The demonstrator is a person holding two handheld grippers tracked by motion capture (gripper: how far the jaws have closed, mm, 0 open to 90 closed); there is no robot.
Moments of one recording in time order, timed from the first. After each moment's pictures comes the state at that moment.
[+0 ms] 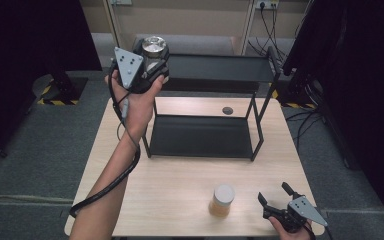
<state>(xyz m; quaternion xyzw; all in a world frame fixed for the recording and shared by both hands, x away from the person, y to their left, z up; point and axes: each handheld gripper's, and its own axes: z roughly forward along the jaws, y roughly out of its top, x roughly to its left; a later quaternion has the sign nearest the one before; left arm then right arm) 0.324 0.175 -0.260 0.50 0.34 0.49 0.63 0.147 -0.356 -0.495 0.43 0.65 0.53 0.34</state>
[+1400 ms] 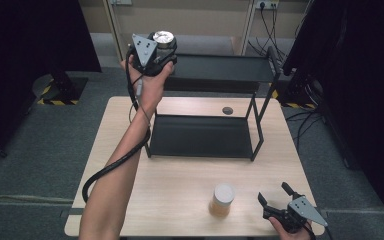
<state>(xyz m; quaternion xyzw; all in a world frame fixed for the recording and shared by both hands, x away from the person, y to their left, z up) 0.391 0.163 -0.265 0.52 0.37 0.47 0.61 0.147 -0.357 -0.495 0.43 0.65 0.53 0.34</state>
